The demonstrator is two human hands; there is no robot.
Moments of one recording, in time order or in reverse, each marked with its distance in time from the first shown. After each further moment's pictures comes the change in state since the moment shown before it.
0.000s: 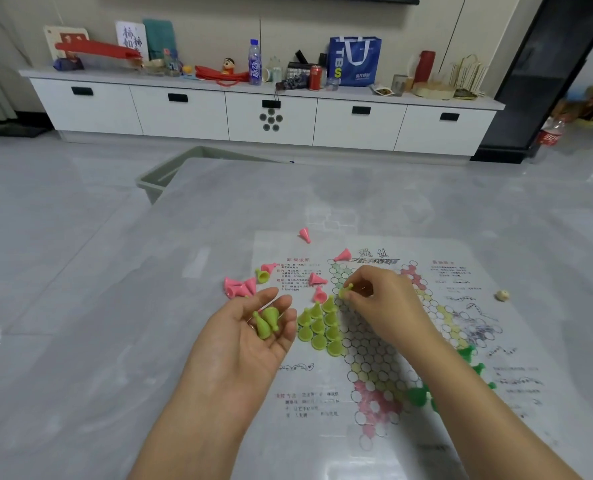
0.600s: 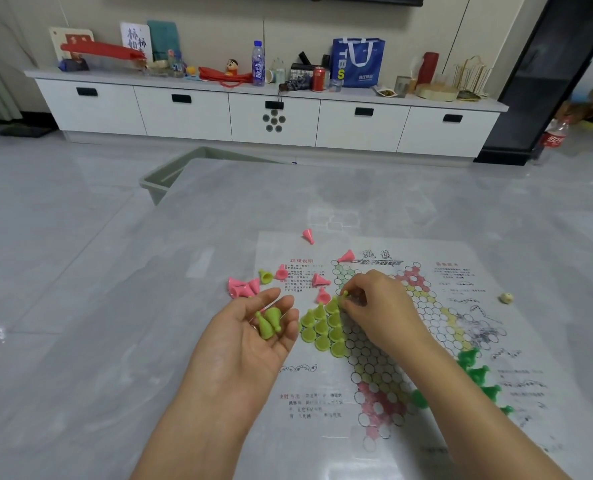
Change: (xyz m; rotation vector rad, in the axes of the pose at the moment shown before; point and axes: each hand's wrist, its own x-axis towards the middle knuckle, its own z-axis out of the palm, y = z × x) left_hand -0.001 0.001 -0.001 -0.011 0.006 -0.001; right_hand -0.001 -0.003 0.009 -0.166 -0.021 -0.070
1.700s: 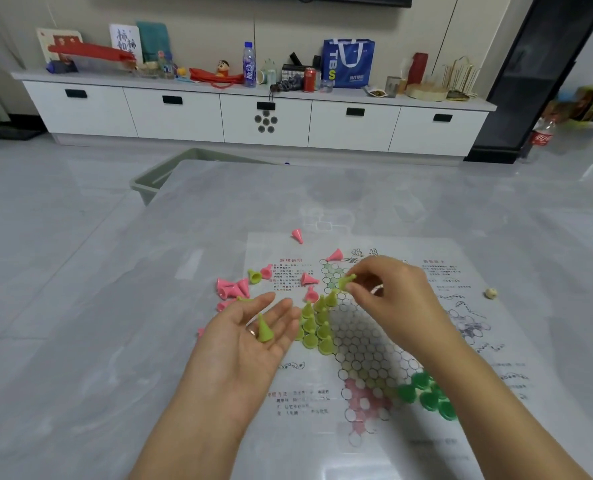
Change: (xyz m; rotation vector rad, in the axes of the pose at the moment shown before) left_hand 0.000 -0.009 0.004 -0.021 0.004 -0.013; right_hand -0.018 -0.003 -0.040 0.157 0.095 -0.124
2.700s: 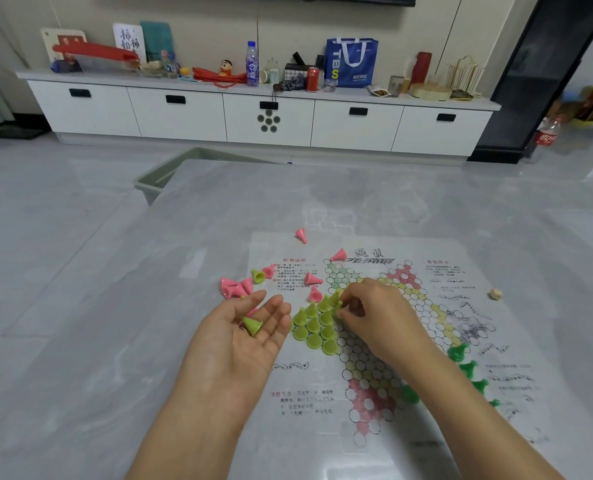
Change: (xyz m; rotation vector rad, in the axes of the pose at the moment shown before) left_hand 0.001 0.006 0.000 -0.059 0.050 0.024; right_hand -0.001 0.012 0.031 -0.213 -0.148 0.069
